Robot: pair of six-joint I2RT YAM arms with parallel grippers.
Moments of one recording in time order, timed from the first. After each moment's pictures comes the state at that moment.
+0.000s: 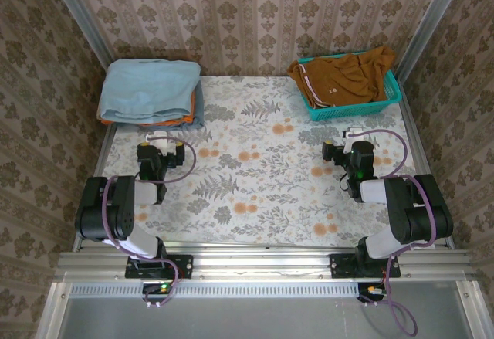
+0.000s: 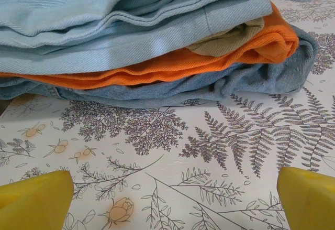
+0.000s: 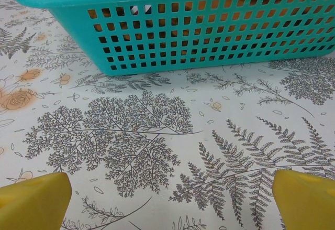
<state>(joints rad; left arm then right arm) -0.04 1.55 0.37 0.83 -0.04 0.11 0.02 1.52 0.39 0.73 0.08 0.03</state>
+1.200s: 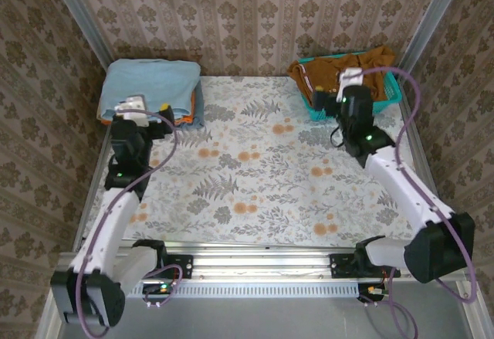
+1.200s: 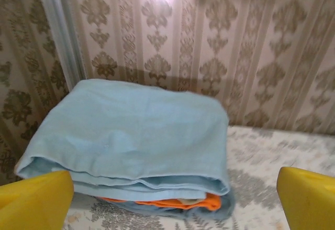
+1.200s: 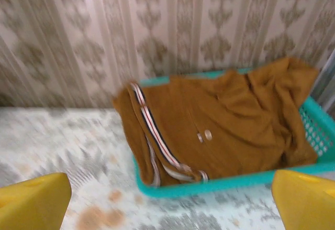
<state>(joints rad) -0.13 0.90 0.79 0.00 -0.15 -0.10 0.25 1.26 1.17 -0.19 0.33 0.15</state>
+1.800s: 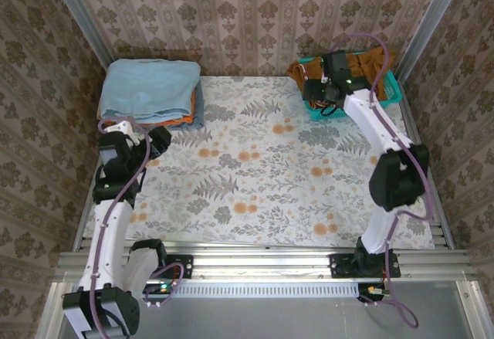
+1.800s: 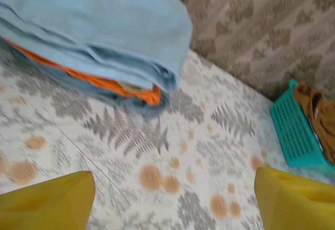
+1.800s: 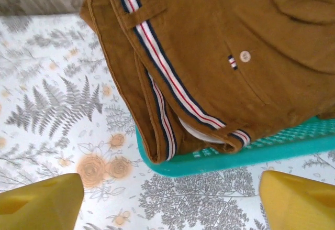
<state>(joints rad) 0.04 0.85 0.73 -0.33 0.30 -0.50 0.19 1.88 1.78 -0.74 0.15 0.22</state>
